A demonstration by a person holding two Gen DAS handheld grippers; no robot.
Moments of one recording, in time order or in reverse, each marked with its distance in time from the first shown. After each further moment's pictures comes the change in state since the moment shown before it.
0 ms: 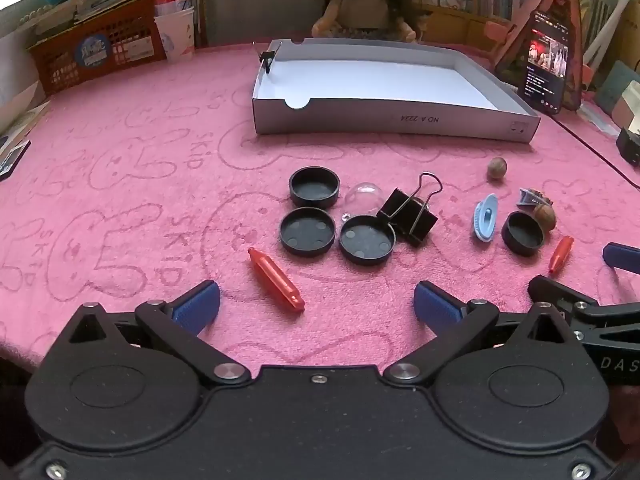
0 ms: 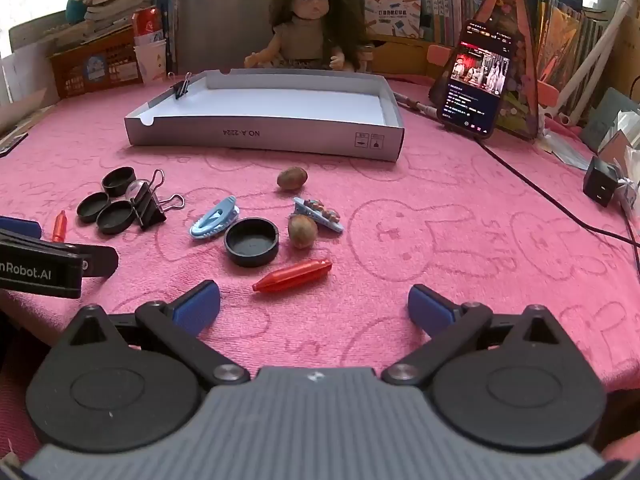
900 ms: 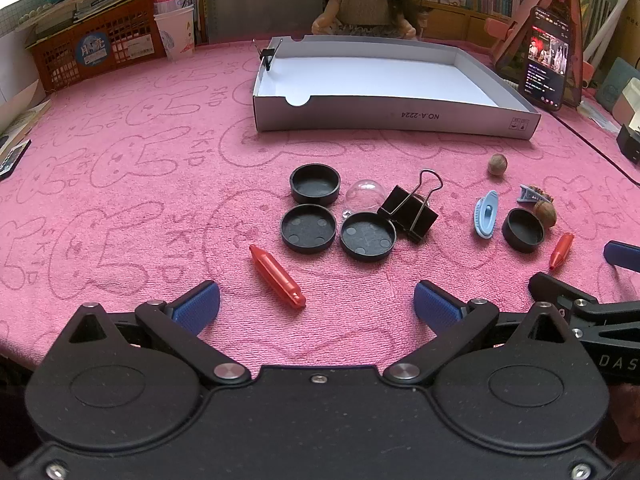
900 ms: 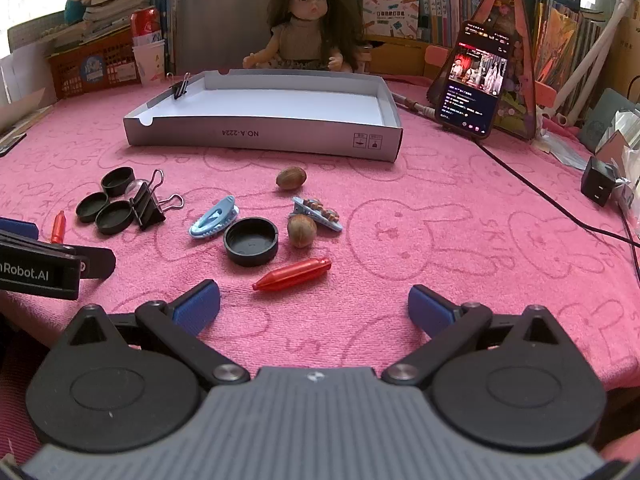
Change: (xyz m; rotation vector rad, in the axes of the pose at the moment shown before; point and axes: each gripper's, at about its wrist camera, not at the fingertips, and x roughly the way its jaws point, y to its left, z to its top) left arm 0.001 0.000 0.000 0.009 0.006 0.003; right arm -0.001 -0.002 -0.002 -0.001 -0.006 0.003
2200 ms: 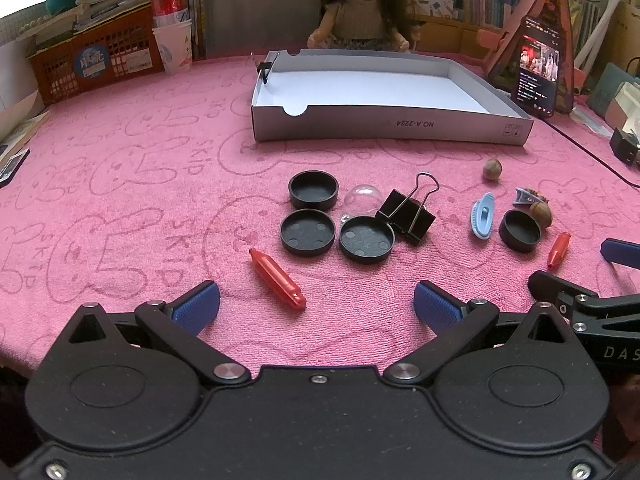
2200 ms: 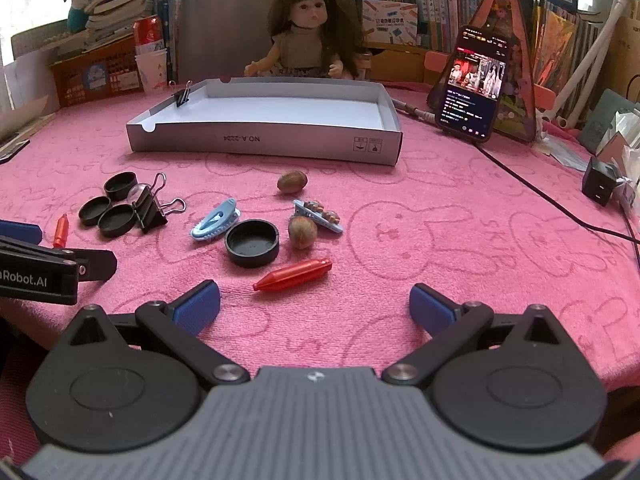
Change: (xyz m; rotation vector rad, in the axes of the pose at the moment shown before) left arm -0.005 0.002 -0.006 0.010 -0.055 -0.014; right arm 0.000 0.001 -0.005 0.008 -0.036 0.007
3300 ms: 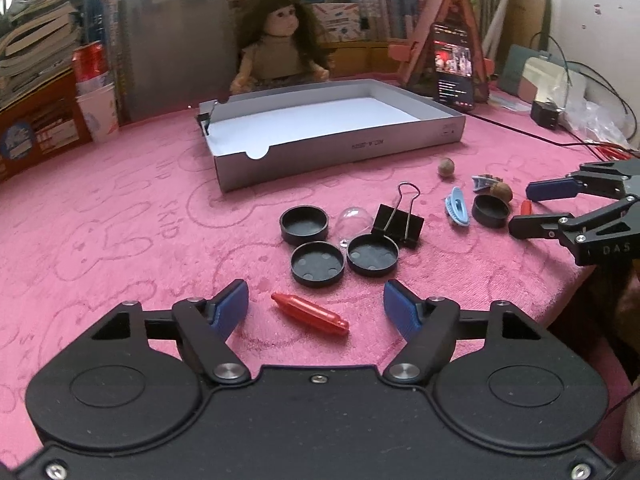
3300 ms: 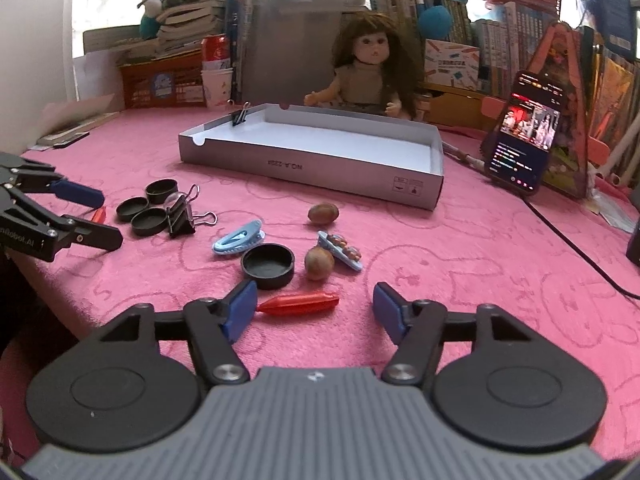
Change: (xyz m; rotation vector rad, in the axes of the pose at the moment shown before) left arm 0.002 0.043 -0.002 0.248 -0.143 -0.244; right arm 0.003 -0.018 0.000 -0.150 -0.117 0.185
